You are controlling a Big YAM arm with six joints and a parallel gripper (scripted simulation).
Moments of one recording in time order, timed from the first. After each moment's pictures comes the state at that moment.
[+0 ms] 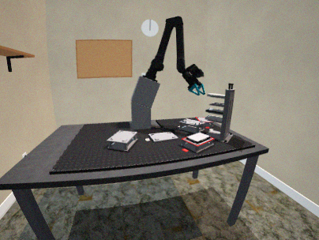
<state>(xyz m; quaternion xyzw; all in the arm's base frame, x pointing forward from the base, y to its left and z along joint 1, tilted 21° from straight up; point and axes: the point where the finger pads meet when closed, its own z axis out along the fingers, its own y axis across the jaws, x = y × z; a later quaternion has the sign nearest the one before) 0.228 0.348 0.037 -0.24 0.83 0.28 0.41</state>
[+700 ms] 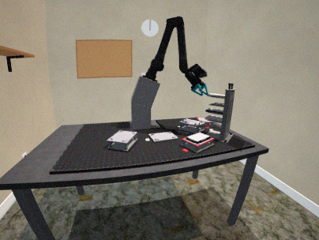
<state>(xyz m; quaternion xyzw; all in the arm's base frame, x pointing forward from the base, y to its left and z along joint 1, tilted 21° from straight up) 0.245 0.362 0.042 -0.24 0.83 0.28 0.41</state>
